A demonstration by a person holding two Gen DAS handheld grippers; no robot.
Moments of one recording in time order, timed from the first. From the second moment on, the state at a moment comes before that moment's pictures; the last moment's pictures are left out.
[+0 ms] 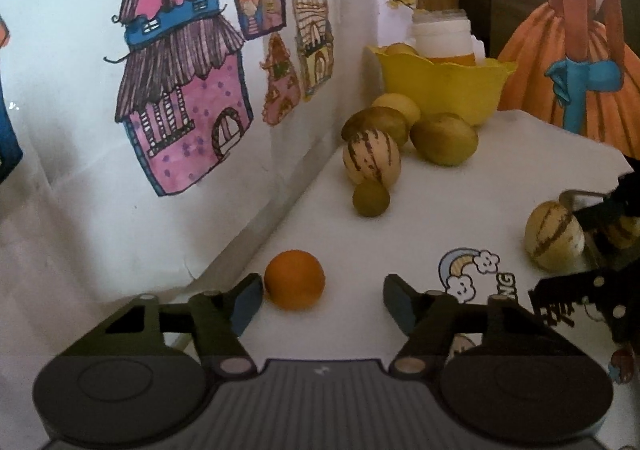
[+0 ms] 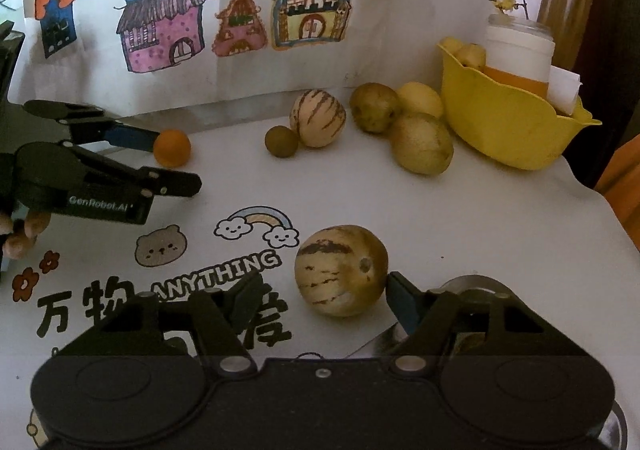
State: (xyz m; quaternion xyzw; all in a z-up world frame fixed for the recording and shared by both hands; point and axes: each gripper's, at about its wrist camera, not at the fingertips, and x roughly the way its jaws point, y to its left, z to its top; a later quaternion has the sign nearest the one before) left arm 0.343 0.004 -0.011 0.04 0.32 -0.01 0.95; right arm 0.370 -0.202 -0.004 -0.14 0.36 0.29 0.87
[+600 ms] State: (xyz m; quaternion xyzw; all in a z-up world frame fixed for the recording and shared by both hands) left arm 0.343 0.007 -0.012 0.02 0.32 -0.02 0.95; right arm 0.373 -0.202 -0.007 -0.14 0.36 0.29 0.88
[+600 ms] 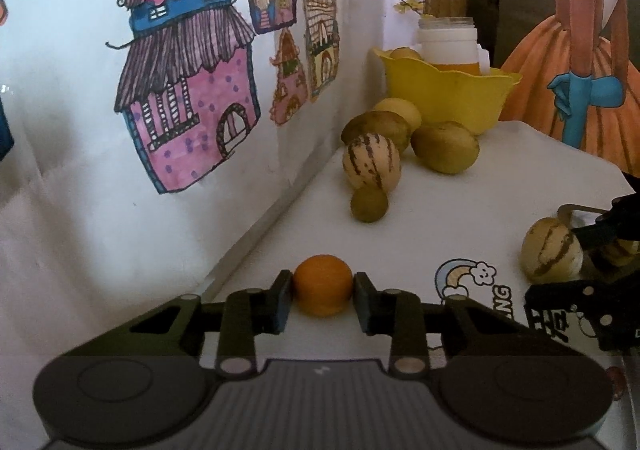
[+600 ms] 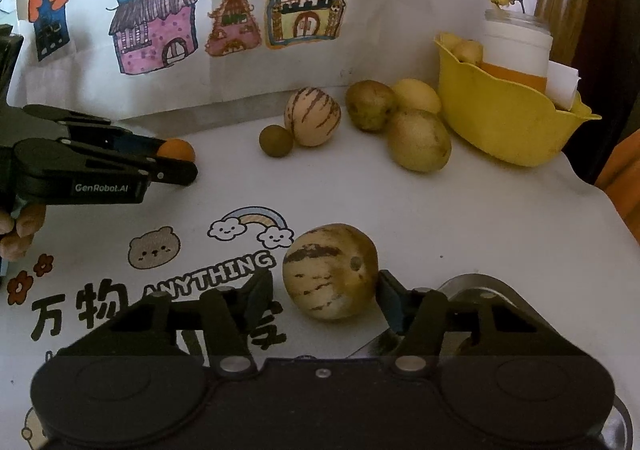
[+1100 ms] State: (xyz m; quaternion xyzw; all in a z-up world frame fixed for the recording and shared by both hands) left arm 0.318 -0.008 -0.008 0.02 0.34 -0.05 0.94; right arm 0.354 -0.193 -0.007 -0.14 0.36 0.31 0.87
